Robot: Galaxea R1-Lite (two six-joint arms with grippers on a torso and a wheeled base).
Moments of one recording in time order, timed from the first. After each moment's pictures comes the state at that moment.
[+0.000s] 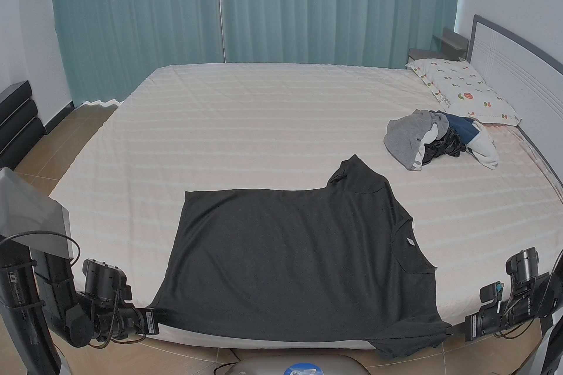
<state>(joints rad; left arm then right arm) -0.12 2.17 -0.05 -1.14 -0.02 -0.26 -0.09 1.88 -0.02 -0.70 0.43 -0.08</state>
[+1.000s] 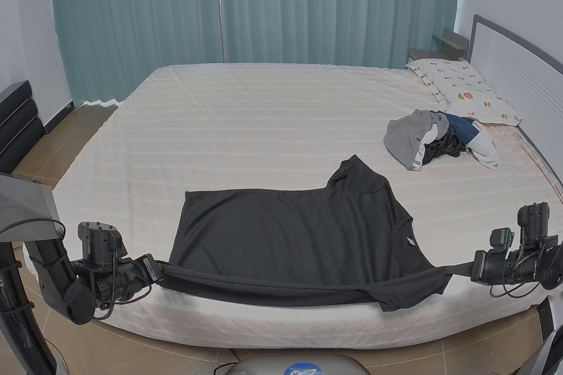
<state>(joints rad) -0.11 2.07 -0.25 -1.14 -0.07 -0.59 -0.09 1.75 -0.26 -0.70 0.58 0.28</state>
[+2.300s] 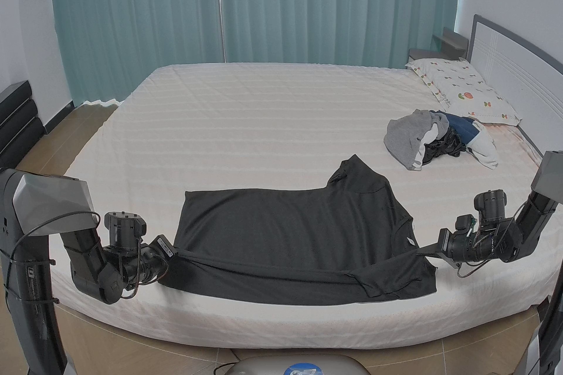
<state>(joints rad) -0.11 2.30 -0.54 -1.13 -0.05 -0.82 -0.03 2.16 -0.64 -0.71 0.54 0.46</state>
